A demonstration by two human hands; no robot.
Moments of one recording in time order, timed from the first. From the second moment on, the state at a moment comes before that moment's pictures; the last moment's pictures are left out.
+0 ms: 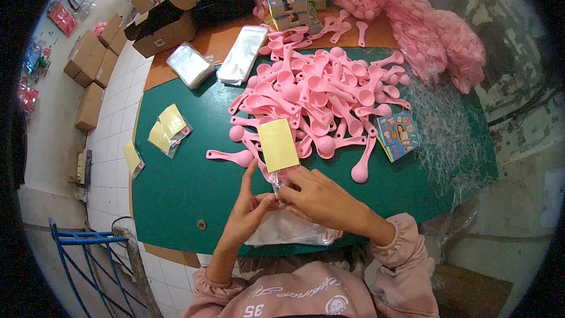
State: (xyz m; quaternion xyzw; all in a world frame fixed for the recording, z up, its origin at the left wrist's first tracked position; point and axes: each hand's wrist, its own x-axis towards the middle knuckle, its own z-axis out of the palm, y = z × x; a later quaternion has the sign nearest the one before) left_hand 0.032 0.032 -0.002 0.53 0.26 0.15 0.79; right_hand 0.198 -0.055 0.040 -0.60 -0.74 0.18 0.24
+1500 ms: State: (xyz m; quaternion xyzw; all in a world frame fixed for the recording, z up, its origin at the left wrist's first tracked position) left_hand 0.042 0.057 0.016 0.81 0.18 0.14 0.55; right_hand 0.234 -0.048 0.009 -0.55 -0.57 0.39 0.48
